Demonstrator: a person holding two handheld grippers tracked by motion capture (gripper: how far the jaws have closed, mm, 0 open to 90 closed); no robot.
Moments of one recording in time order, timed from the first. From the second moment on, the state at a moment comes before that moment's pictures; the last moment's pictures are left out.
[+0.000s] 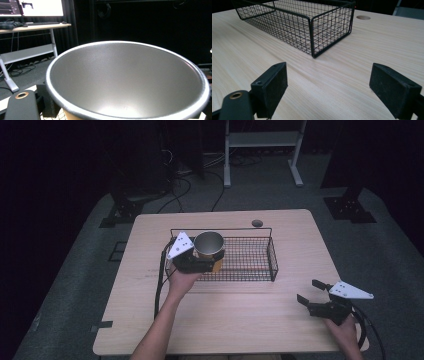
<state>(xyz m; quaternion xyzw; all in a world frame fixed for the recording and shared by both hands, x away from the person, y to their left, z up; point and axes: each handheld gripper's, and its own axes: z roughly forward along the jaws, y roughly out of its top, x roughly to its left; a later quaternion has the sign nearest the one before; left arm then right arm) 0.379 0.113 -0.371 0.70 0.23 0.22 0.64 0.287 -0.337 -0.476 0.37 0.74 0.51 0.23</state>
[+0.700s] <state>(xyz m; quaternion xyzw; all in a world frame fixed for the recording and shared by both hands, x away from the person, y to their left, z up) 0.412 0.111 -0.350 0.70 0.24 0.22 0.63 0.287 -0.338 -0.476 0.37 0.74 0.51 0.23</state>
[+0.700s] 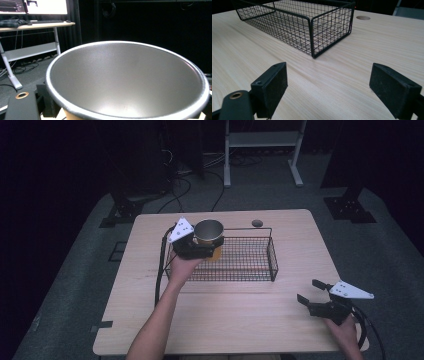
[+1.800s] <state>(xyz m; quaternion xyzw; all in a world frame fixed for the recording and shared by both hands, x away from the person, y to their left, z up) 0.470 0.104 -0.364 0.71 0.22 0.17 0.65 0.287 -0.339 -0.476 0.38 0.73 0.52 0.23</state>
